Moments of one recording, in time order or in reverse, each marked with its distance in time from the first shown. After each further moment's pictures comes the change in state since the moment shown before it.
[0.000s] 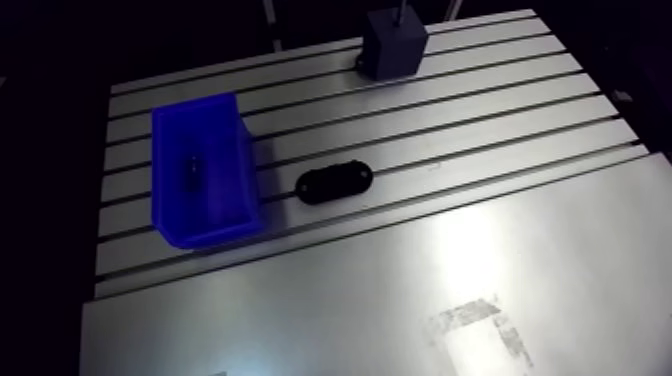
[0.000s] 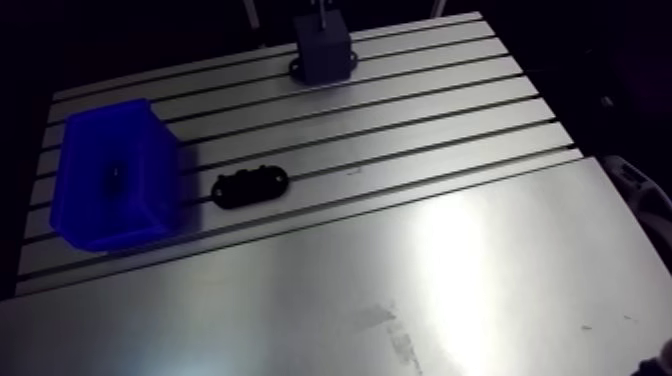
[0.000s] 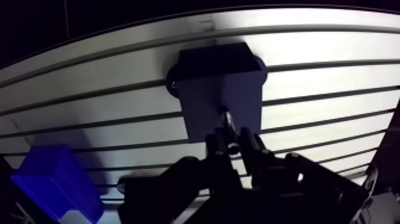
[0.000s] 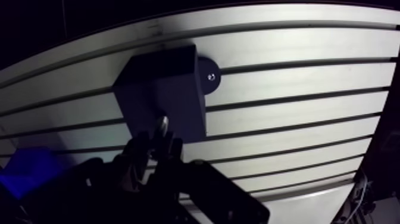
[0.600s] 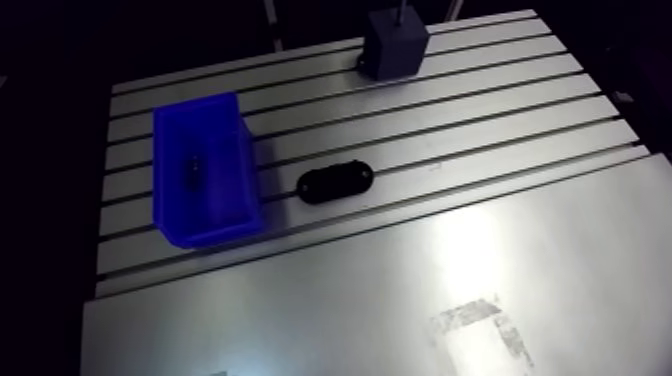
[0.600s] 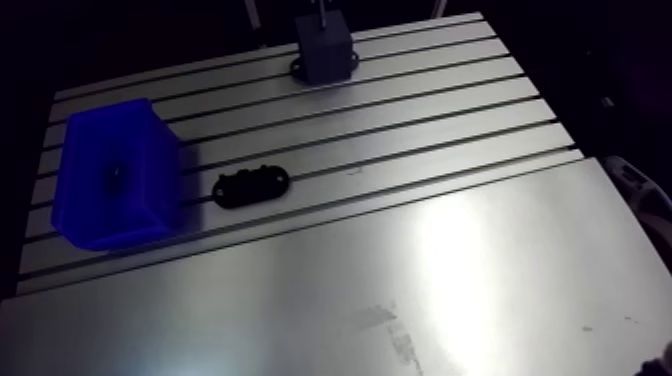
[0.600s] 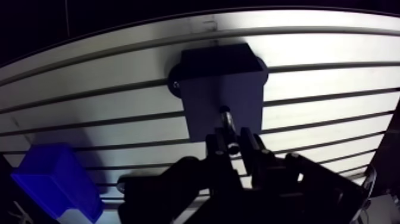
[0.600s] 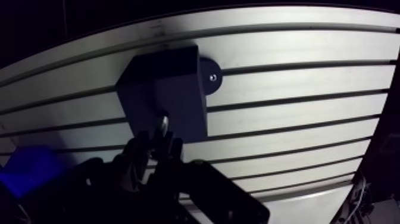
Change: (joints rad) arm 0.003 -0.001 -0.003 0.002 0.000 -0.009
